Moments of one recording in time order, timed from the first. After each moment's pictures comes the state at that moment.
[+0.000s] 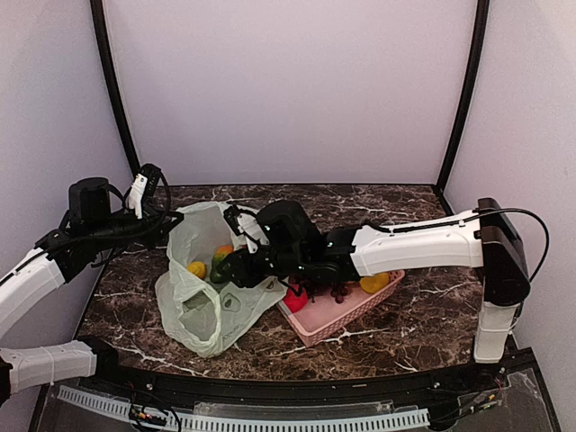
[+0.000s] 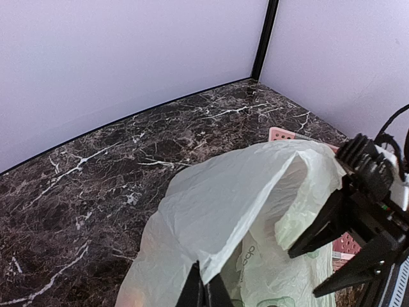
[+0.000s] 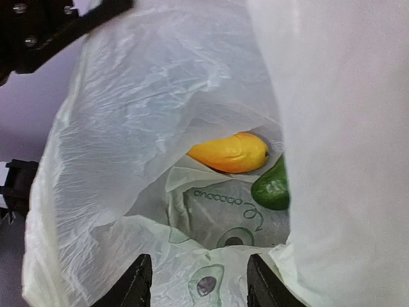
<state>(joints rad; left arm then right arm) -0.33 0.86 0.75 -0.24 0.40 0.01 1.18 1.90 1.44 -0.02 -0.05 0.37</state>
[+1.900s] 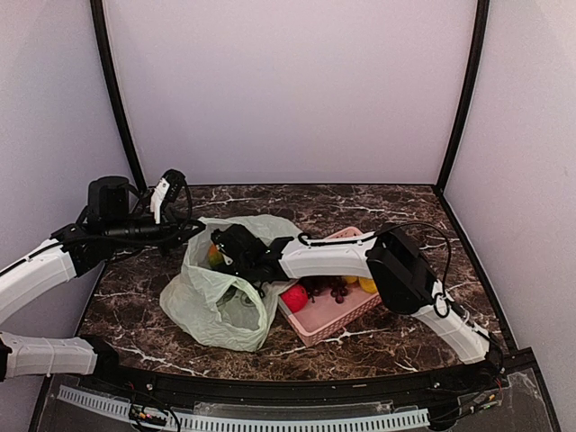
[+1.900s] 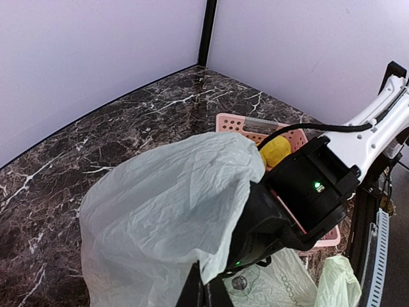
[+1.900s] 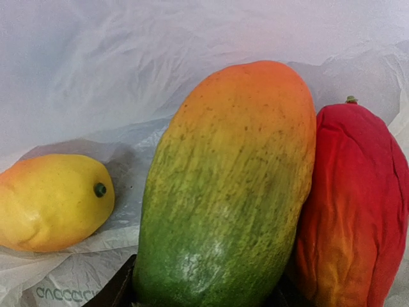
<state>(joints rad) -0.43 0.97 0.77 -0.19 0.53 0.05 1.10 2.55 2.09 -0.29 0.11 0.35</state>
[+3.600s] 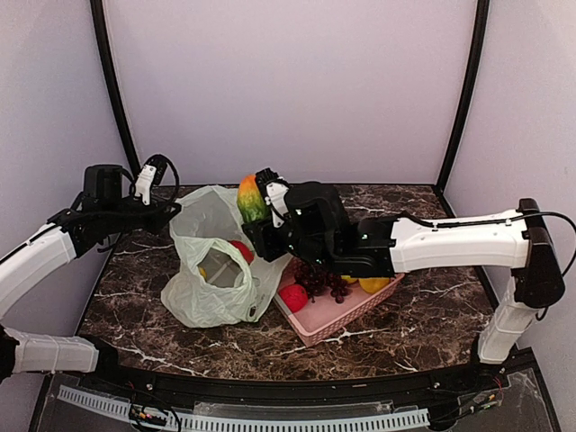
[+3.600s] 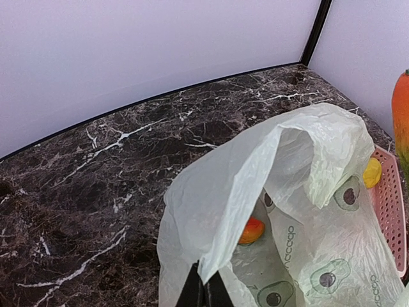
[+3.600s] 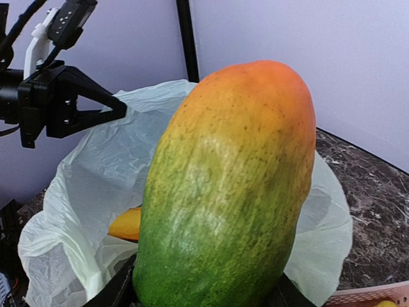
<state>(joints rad) -0.28 1.05 0.87 -0.29 0.29 0.03 1.19 1.73 1.37 0.02 0.36 0.24</state>
